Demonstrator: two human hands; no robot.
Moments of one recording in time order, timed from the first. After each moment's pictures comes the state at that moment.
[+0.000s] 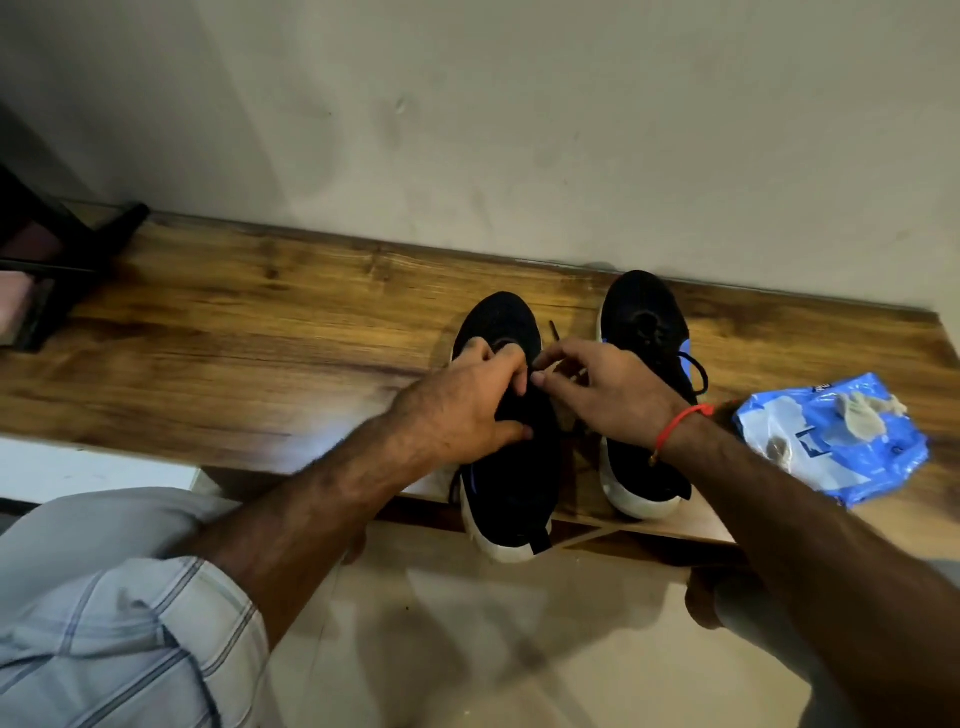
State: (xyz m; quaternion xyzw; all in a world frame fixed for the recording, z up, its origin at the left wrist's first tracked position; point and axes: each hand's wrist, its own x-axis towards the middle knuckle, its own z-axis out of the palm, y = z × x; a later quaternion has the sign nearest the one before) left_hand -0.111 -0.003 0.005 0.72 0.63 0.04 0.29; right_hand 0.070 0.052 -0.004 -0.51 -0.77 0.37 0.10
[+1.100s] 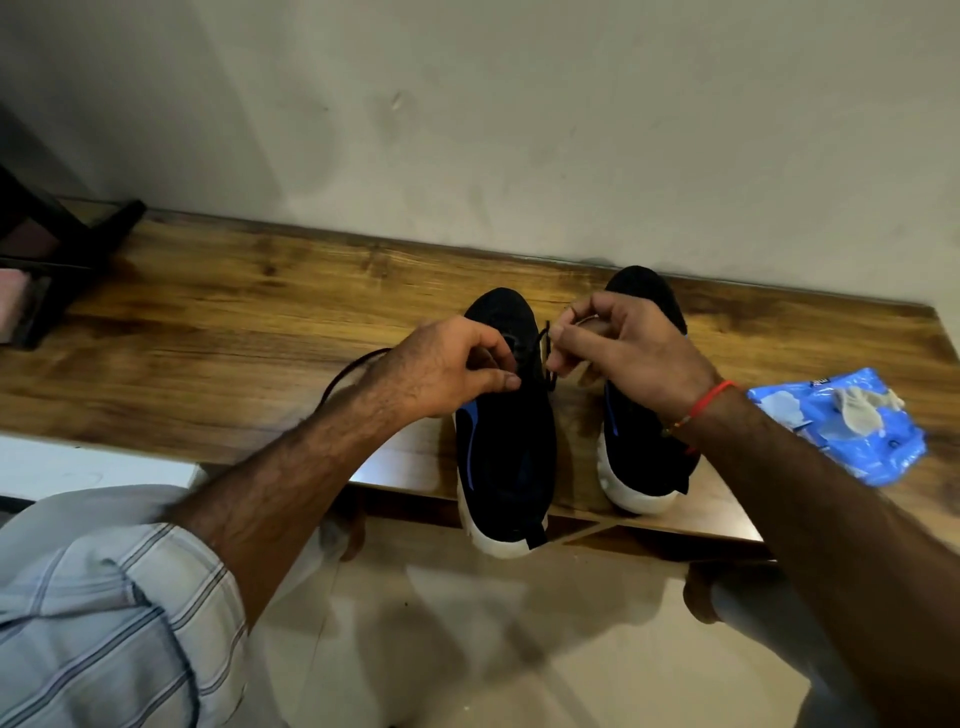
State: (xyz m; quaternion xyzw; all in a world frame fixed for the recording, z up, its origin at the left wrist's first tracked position) left_hand -0.129 0.016 0.010 0.66 0.65 0.14 0.35; right_hand 0.076 0.057 0.021 -0.49 -0.68 0.50 0.24
